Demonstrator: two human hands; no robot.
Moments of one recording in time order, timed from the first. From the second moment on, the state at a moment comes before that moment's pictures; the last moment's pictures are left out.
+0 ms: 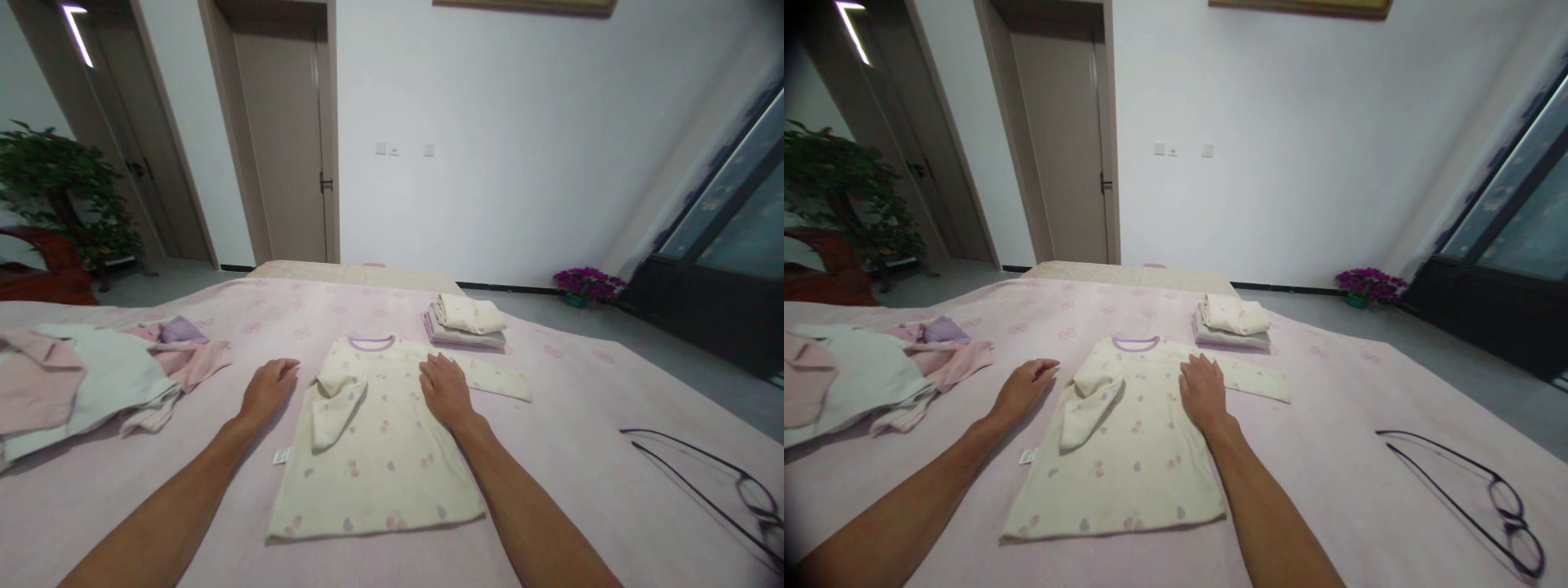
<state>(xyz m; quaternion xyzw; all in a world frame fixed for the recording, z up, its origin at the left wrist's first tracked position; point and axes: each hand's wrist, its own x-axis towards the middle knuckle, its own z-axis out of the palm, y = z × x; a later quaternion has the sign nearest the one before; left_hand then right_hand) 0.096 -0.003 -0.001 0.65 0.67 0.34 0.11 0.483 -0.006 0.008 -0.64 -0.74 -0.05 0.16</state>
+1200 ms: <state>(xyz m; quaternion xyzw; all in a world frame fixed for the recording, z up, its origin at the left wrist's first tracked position) 0.129 -0.034 0.019 0.73 0.52 0.38 0.21 0.427 0.022 0.079 -0.41 -0.47 0.50 0.61</state>
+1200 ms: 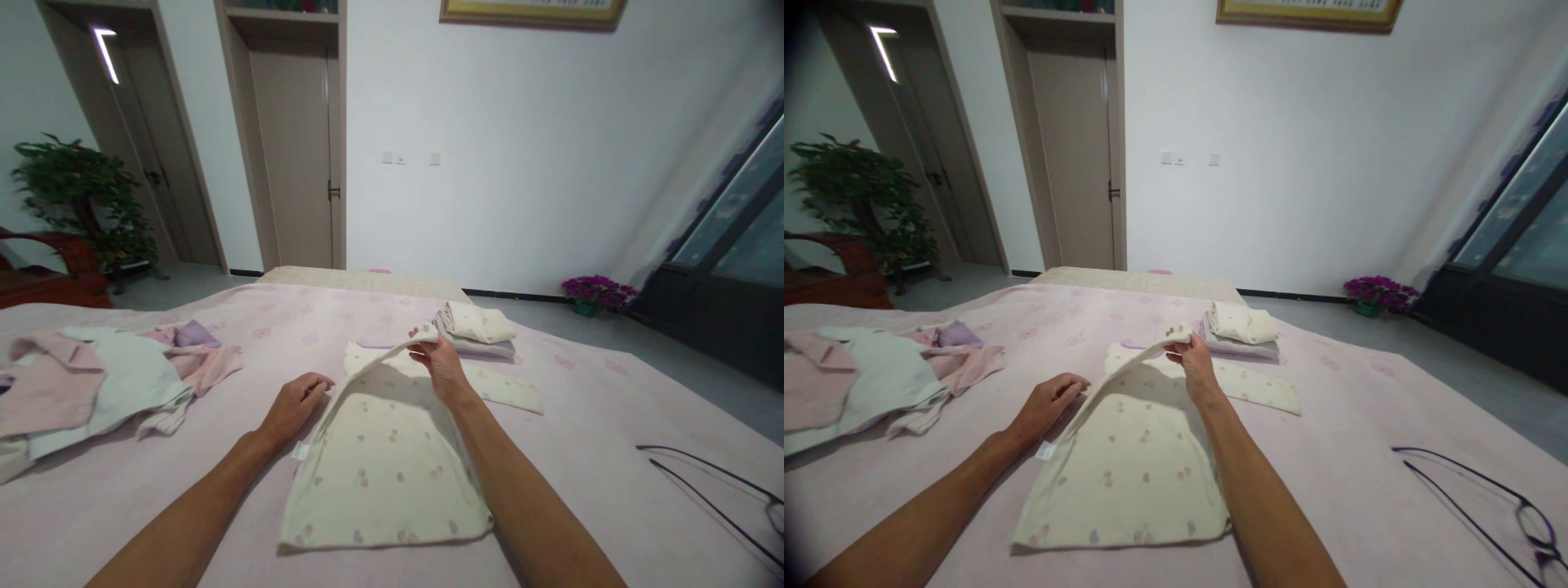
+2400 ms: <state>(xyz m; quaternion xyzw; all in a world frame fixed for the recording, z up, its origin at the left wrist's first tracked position) 0.178 -0.051 0.016 0.68 0.54 0.41 0.28 0.385 -0.036 0.055 -0.22 -0.74 0.62 0.12</state>
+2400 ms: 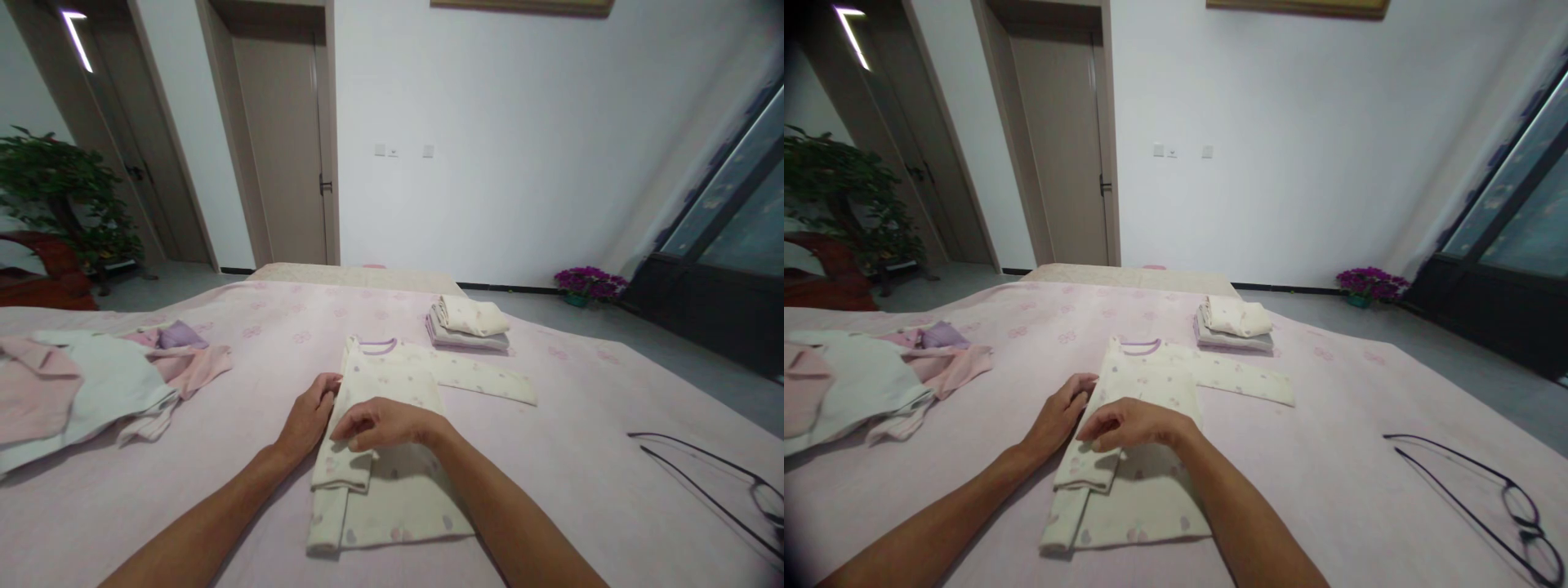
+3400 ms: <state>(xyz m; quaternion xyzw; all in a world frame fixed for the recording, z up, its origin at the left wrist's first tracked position) 0.180 0.070 -0.015 0.81 0.54 0.22 0.08 0.383 -0.076 0.058 -0.26 -0.95 0.14 0.10</state>
